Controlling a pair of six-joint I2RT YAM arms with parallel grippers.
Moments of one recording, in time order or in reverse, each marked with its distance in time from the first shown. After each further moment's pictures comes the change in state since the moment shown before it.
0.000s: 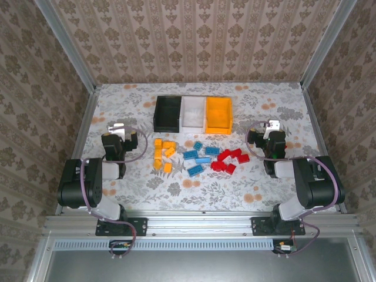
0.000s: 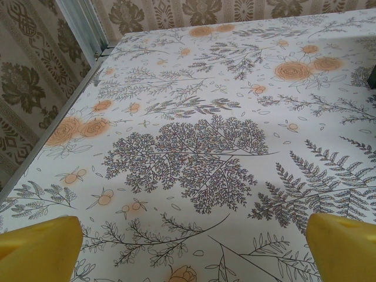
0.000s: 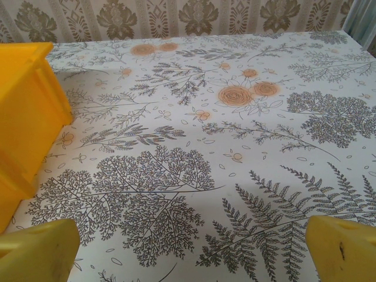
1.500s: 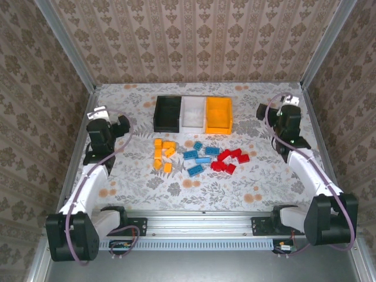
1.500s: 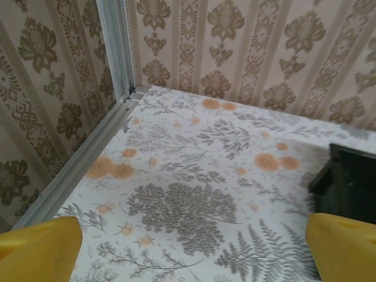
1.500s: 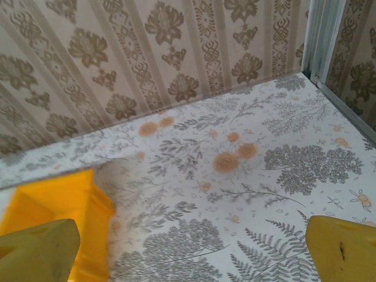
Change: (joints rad) left arm -0.023 -0.509 0.304 -0.776 -0.042 -0.271; right arm -0.026 -0.336 0.444 -0.793 0.032 0.240
